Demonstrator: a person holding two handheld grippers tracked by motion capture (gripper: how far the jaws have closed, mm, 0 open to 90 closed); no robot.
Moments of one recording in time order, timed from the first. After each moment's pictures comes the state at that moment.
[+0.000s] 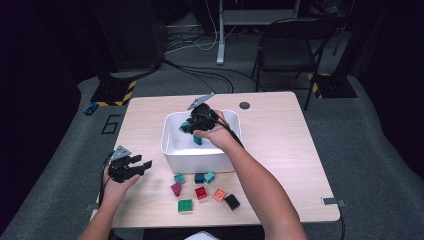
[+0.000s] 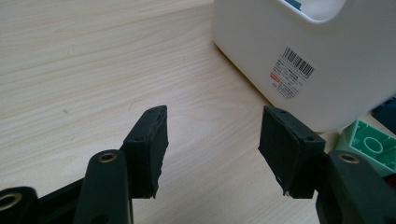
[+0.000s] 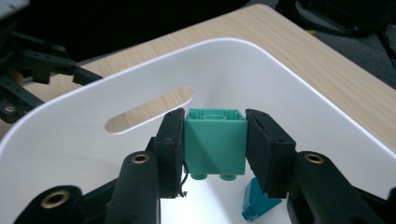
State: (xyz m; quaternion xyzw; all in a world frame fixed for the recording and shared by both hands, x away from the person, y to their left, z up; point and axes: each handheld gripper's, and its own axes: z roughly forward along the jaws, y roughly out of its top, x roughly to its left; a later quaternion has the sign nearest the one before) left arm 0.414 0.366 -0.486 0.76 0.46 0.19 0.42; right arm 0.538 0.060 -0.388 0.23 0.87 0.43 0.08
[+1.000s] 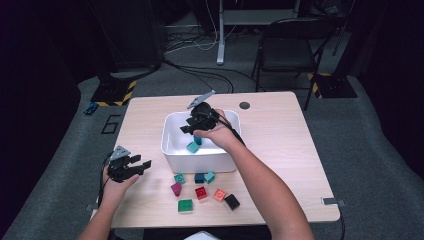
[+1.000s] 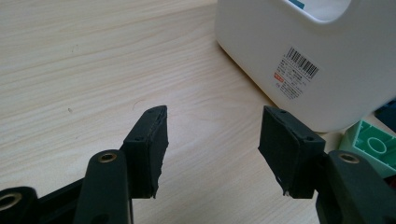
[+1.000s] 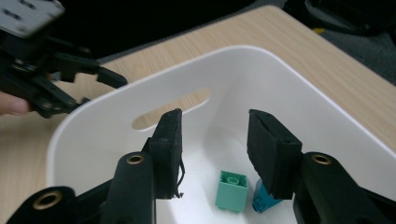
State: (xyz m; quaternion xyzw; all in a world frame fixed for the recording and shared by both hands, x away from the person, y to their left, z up) left arm 0.414 0.368 -0.487 0.76 0.46 0.20 0.42; right arm 0.521 0.054 -0.364 0.22 0.87 0.44 0.07
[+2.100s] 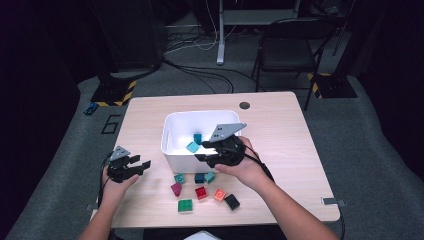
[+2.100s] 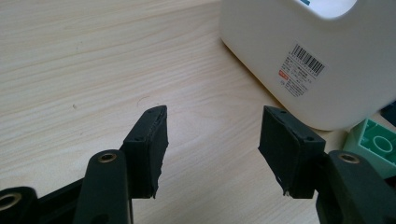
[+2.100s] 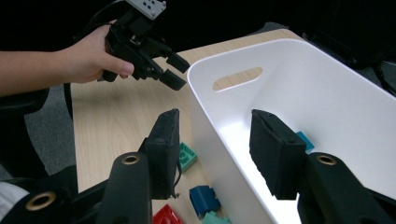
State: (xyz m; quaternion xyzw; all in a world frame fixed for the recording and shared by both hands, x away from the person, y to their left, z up) left arm 0.414 0.369 -0.487 0.76 0.47 0.20 0.41; right arm 0.398 -0.010 -0.351 0.18 0.85 0.48 0.11
